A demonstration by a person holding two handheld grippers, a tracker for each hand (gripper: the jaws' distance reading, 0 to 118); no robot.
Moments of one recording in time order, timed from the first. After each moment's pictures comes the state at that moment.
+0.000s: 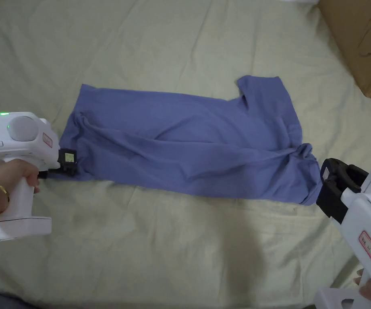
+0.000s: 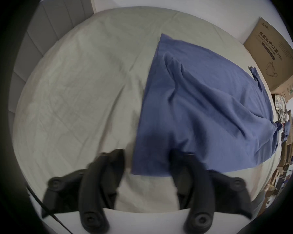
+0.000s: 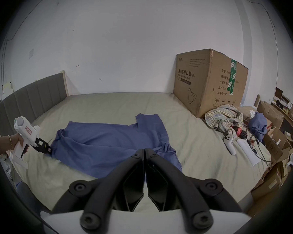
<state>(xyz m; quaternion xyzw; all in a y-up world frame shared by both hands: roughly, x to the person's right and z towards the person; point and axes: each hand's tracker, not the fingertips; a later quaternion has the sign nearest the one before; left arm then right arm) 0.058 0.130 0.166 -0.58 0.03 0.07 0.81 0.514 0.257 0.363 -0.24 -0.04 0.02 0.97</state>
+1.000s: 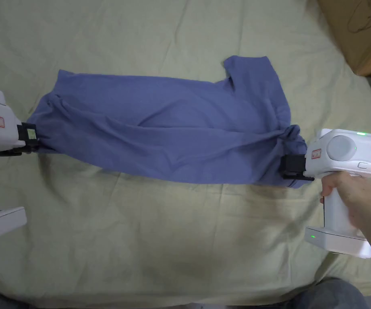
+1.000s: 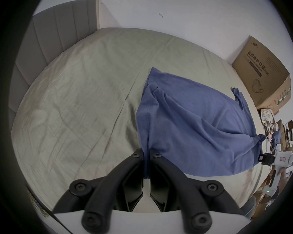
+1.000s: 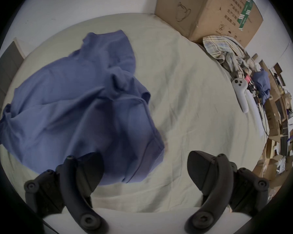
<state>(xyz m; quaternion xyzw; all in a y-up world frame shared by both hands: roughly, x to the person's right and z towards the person) 0.054 0.183 0.188 -0.50 0.02 0.10 0.86 0.600 0.130 0.203 -0.55 -0.14 -0.01 0.82</state>
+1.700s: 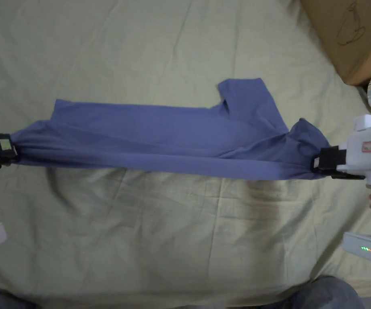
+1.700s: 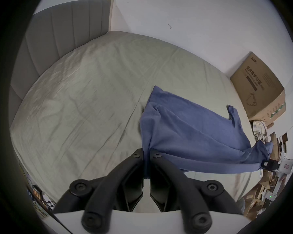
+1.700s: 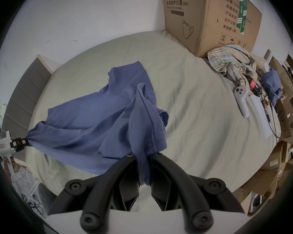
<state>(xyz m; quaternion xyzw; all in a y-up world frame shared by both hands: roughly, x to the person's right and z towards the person) 0.021 0.222 0.248 -0.47 0.03 0.16 0.87 0.626 0.243 0.275 -0.50 -0.03 -0.09 0.86</state>
